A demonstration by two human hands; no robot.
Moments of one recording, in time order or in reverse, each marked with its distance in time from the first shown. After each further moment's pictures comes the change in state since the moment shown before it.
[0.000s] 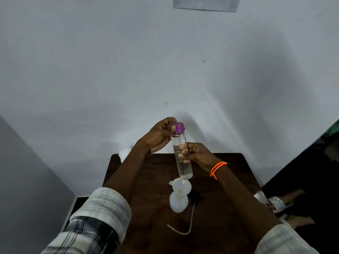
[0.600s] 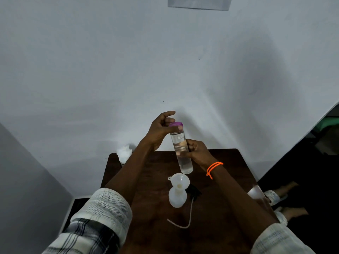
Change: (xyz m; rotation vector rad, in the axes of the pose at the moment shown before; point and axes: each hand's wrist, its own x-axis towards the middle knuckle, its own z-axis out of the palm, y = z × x) left_hand -0.005 -0.006 0.015 0.273 0.281 0.116; right_hand -0.020 0.000 0.017 -0.074 0.204 -0.075
